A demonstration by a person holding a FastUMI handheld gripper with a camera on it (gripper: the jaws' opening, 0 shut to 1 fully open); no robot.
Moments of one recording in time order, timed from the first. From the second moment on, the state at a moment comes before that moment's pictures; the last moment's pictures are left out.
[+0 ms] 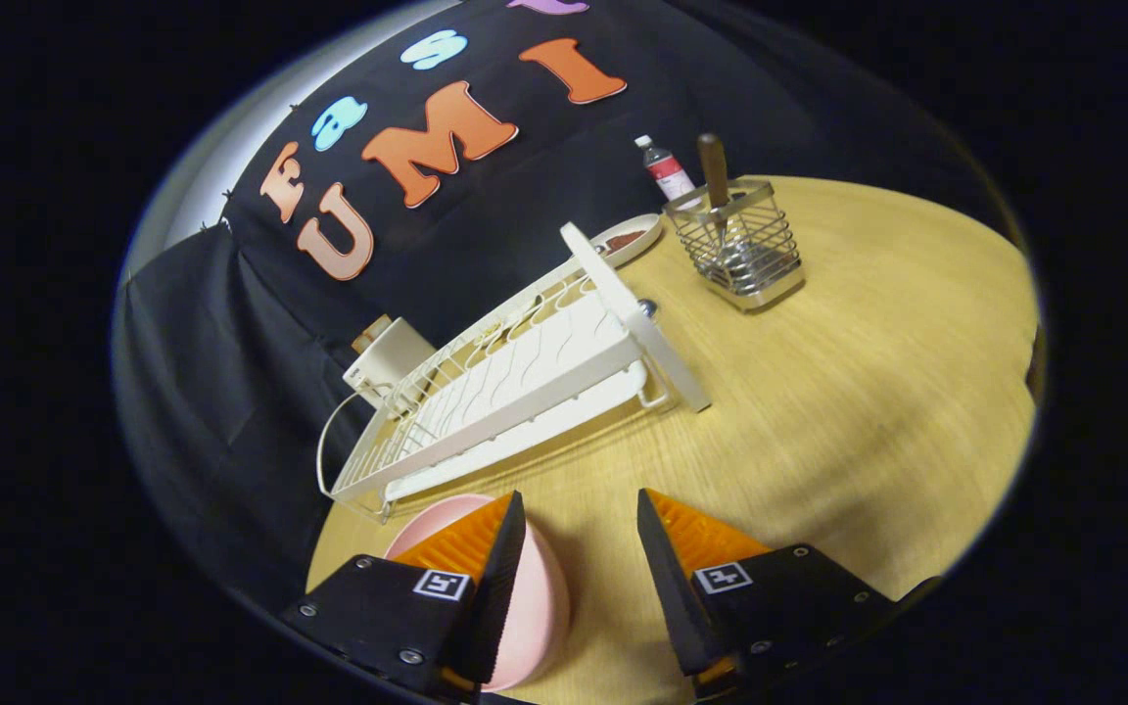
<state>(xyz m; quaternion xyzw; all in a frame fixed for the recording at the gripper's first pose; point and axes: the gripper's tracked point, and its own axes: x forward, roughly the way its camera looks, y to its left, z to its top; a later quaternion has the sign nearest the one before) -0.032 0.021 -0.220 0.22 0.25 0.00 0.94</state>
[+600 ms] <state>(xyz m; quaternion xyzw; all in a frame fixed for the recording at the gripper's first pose) 0.011 -0.093 -0.144 0.04 0.12 -0.10 0.99</state>
